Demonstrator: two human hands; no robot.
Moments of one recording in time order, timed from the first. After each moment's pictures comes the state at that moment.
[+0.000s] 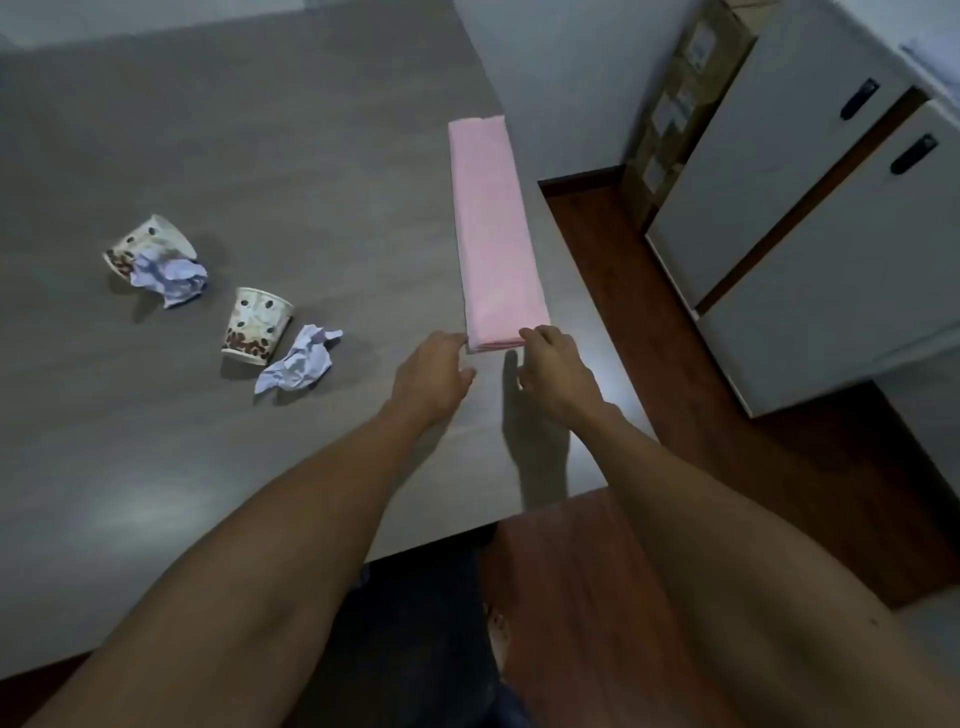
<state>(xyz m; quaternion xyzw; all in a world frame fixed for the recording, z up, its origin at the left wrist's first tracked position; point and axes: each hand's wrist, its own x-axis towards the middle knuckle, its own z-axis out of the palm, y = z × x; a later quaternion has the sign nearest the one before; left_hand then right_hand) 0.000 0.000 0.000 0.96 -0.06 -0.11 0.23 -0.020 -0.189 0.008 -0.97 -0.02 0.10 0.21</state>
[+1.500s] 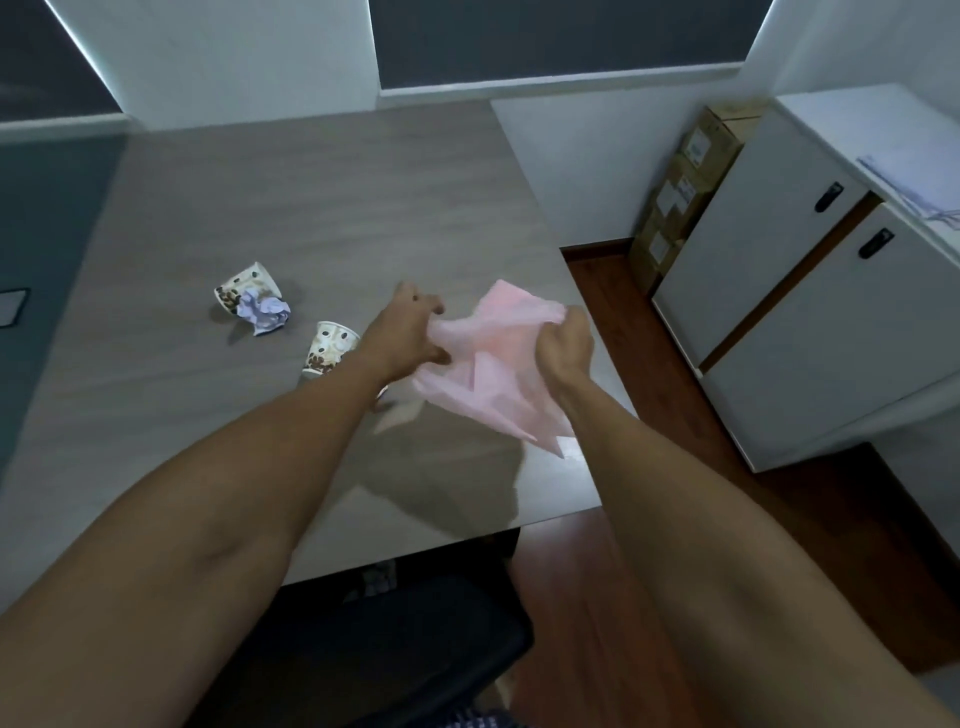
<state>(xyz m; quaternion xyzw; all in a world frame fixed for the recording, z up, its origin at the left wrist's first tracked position) 0.010 0.099 0.138 0.96 -0.09 -0.06 0.25 -0.014 -0.119 0.140 -0.82 0.27 -0.04 0.51</state>
